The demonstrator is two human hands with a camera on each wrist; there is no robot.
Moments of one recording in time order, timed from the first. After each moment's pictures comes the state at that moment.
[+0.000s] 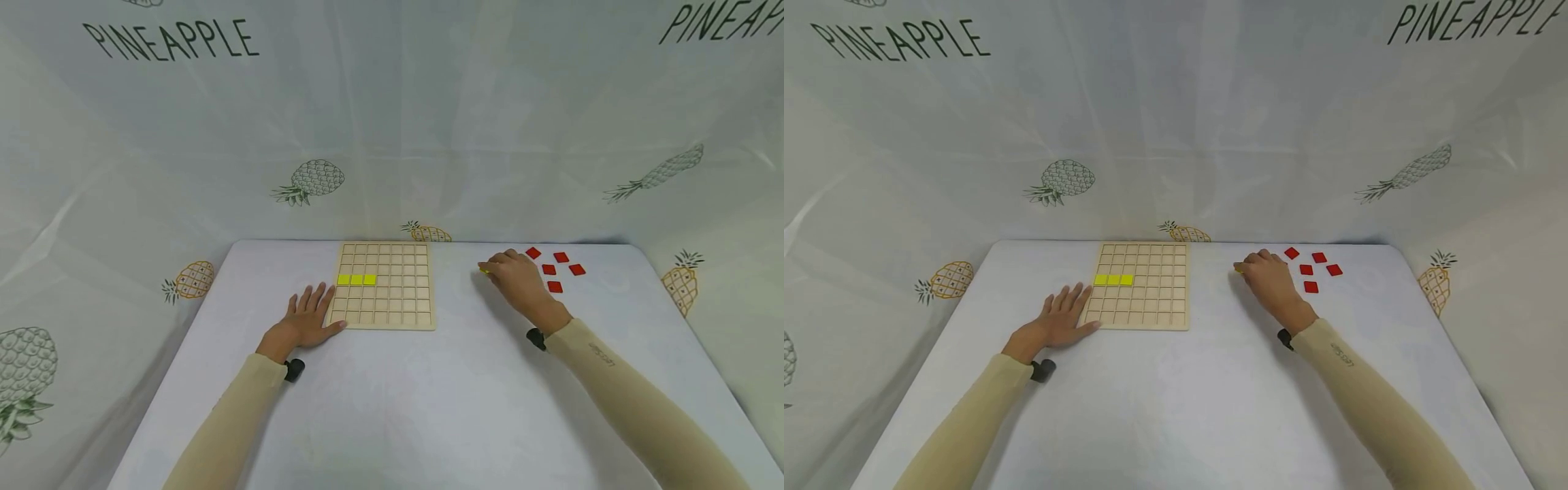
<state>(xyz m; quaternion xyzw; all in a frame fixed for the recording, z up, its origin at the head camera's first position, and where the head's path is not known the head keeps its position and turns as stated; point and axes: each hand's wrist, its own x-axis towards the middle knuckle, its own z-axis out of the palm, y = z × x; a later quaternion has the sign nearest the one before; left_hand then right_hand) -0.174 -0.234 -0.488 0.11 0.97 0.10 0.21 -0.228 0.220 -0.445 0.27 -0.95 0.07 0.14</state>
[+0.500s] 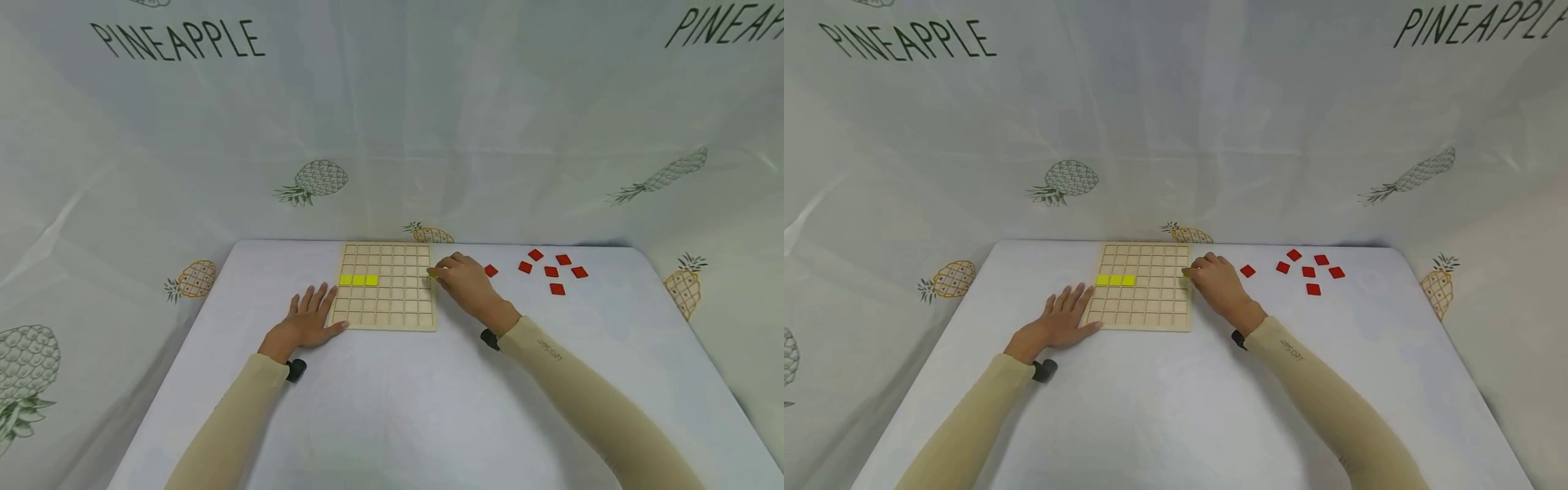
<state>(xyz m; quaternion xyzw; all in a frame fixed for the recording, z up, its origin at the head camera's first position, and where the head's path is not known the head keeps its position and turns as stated) -0.174 -0.235 -0.490 0.10 0.97 0.10 0.20 -0.226 0.129 -0.441 0.34 -0.93 0.09 0.14</state>
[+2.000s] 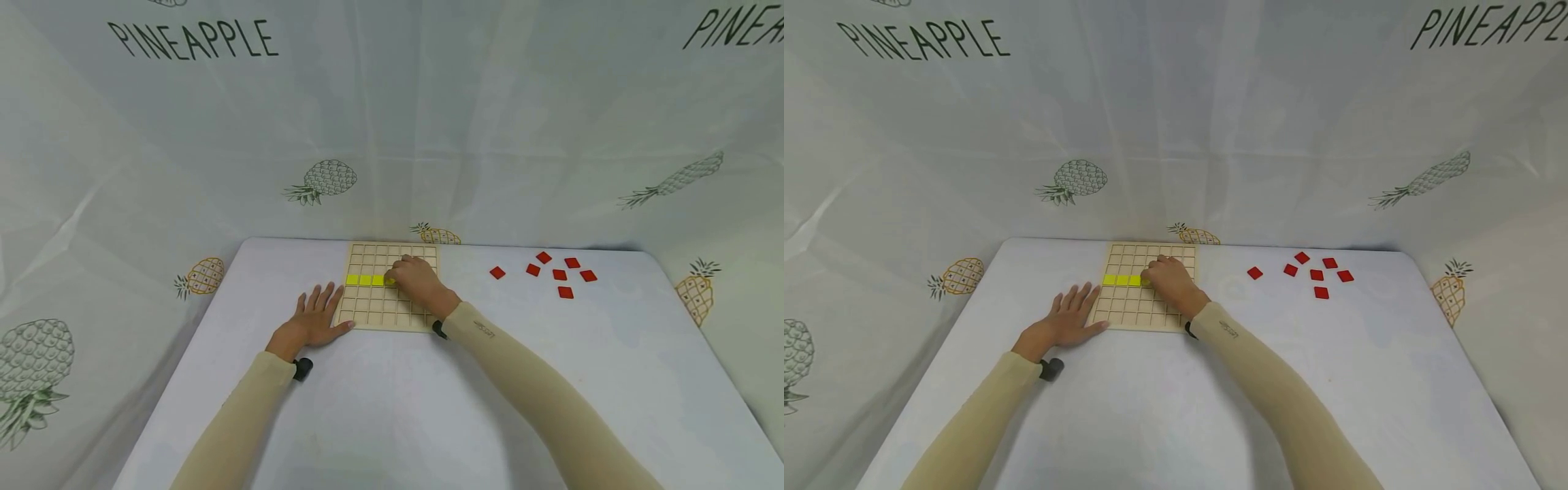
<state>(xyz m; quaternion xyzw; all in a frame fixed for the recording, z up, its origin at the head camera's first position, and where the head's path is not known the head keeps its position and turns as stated) -0.174 -0.233 -0.487 0.10 0.97 0.09 0.21 -0.256 0.027 -0.459 0.38 -0.92 0.04 0.05</state>
